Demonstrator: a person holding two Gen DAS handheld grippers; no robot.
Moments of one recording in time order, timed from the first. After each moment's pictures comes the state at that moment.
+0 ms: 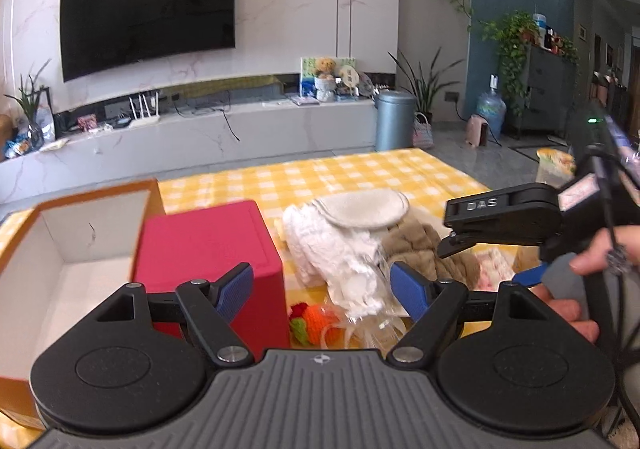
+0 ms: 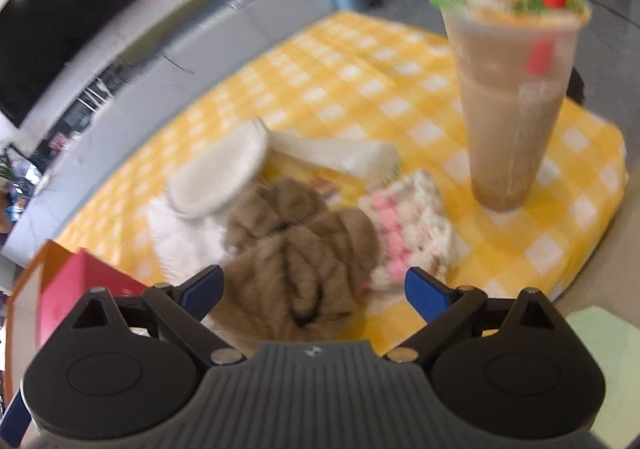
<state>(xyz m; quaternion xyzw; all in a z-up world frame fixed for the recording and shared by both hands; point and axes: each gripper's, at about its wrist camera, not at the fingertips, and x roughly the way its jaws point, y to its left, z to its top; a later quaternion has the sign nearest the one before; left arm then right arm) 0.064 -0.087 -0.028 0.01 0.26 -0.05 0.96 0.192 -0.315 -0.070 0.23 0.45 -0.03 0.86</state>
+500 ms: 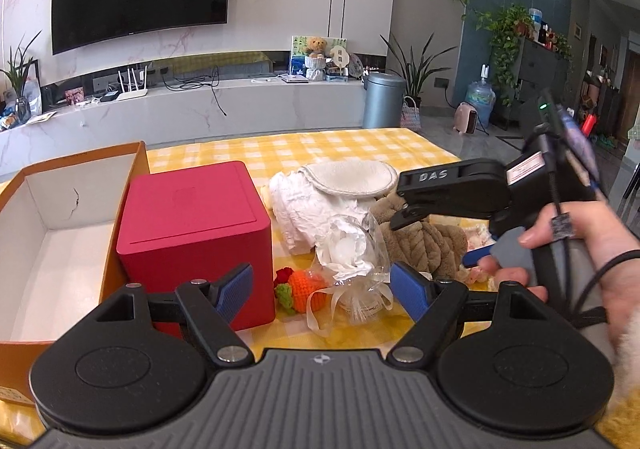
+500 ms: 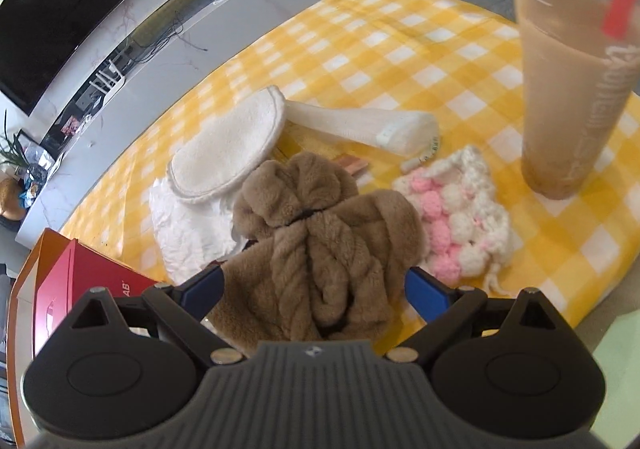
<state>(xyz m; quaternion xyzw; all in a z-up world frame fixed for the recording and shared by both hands) 0.057 -0.080 -0.036 -0.01 0.29 -0.07 0.96 0.220 -0.301 -0.094 0.24 0.47 0.02 0.85</state>
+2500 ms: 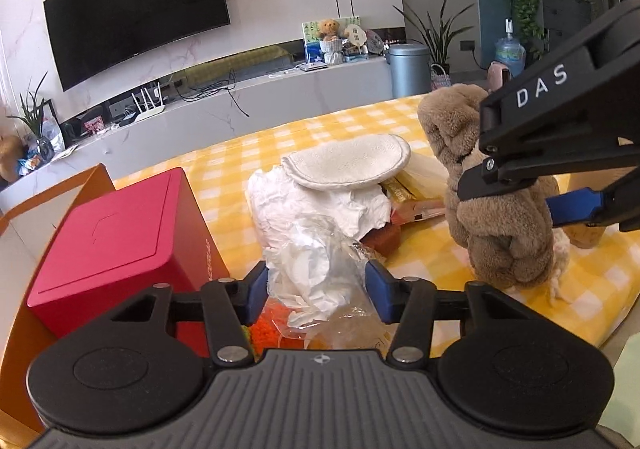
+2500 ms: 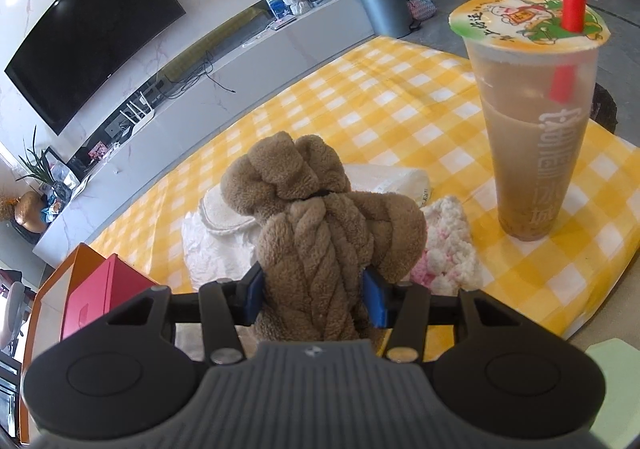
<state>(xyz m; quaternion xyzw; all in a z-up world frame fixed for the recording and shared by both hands) 0.125 -0.155 -0.089 0.08 0.30 -0.01 0.95 0.181 -0.324 -0.063 0.24 0.39 0.03 0.89</state>
